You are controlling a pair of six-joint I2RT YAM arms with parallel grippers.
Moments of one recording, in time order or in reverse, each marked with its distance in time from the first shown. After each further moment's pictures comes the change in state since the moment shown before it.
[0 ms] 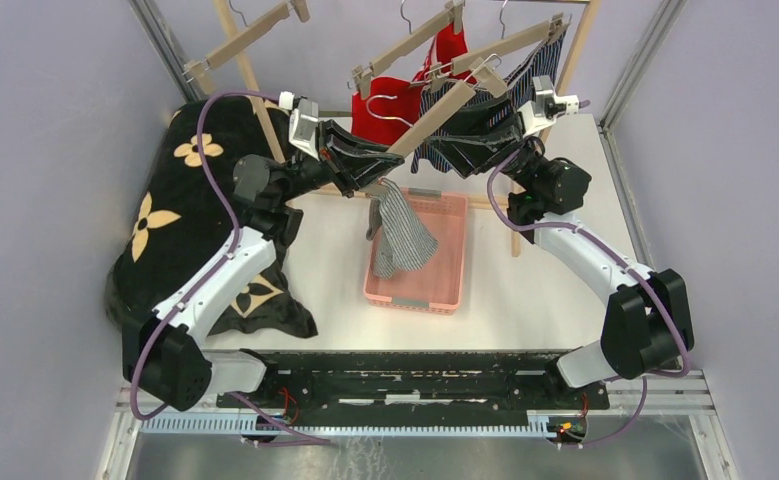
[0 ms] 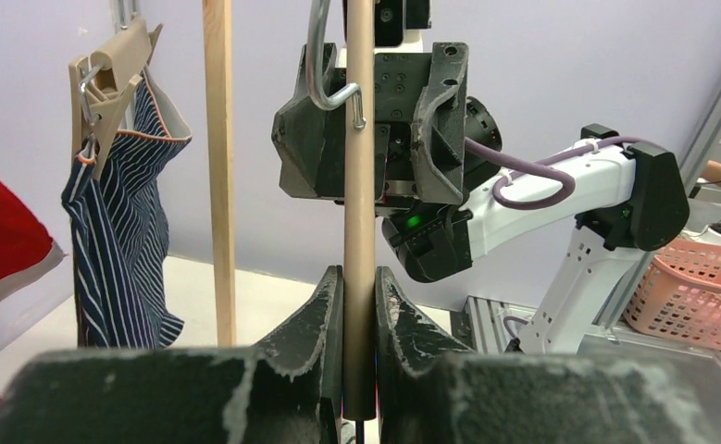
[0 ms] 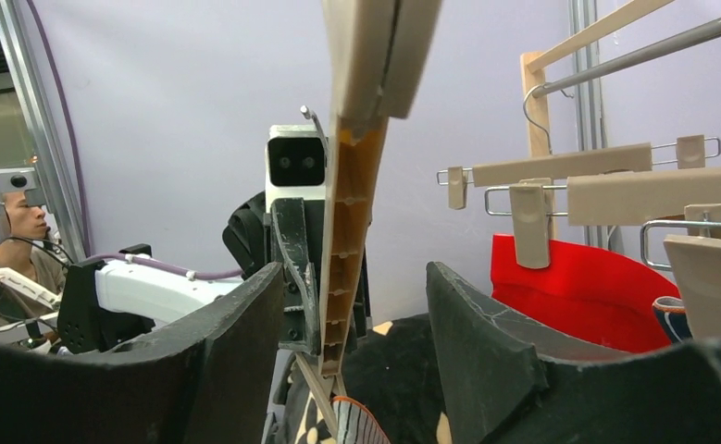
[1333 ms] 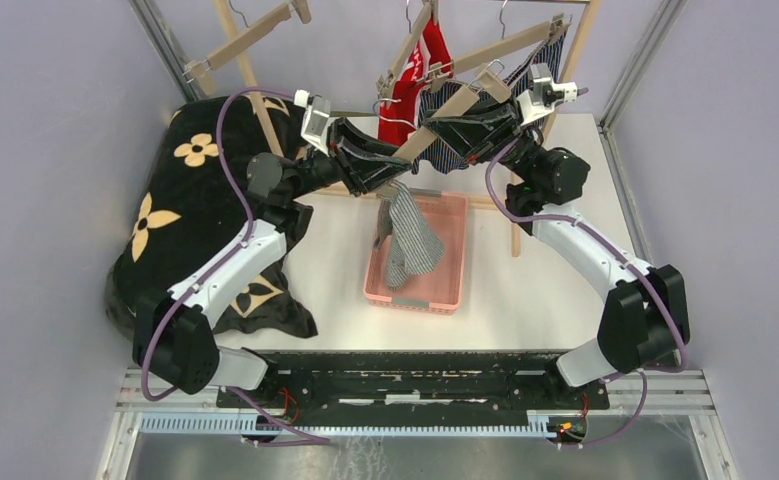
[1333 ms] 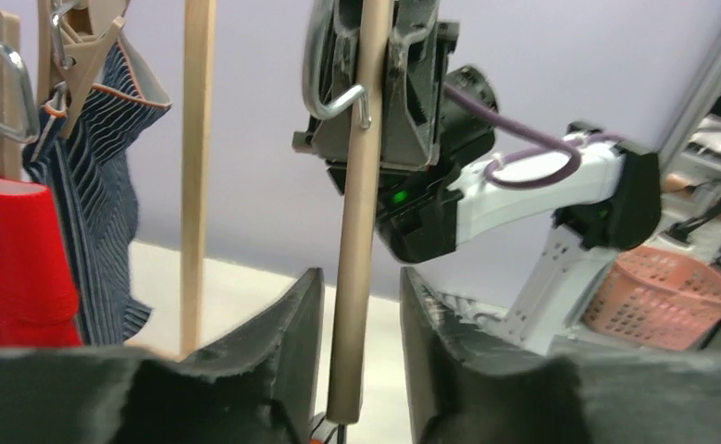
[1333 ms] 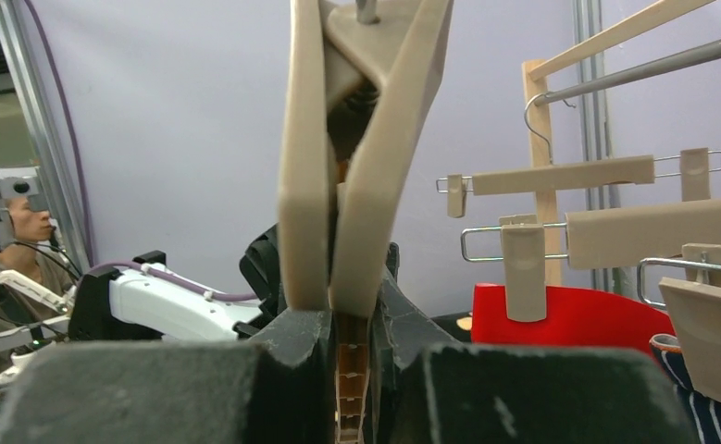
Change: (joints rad) left arm -0.013 0.096 0.000 0.128 0.031 -0.119; right arm 0.000 0.035 0.081 -0.032 0.002 0.023
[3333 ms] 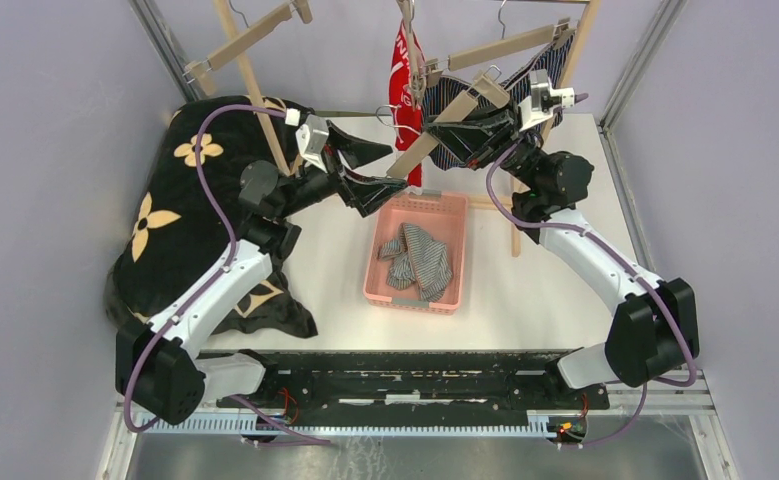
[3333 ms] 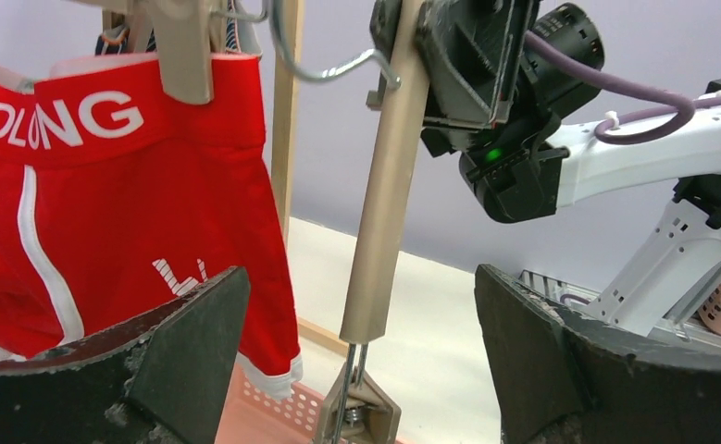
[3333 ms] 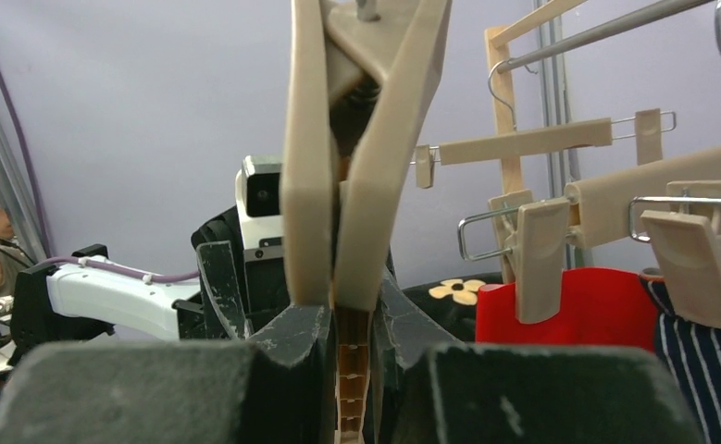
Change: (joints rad) left arm 0.000 -0.155 -0.094 -0.310 -0.142 0.305; right arm -0.004 -0.074 -0.054 -0.155 0.007 -0.130
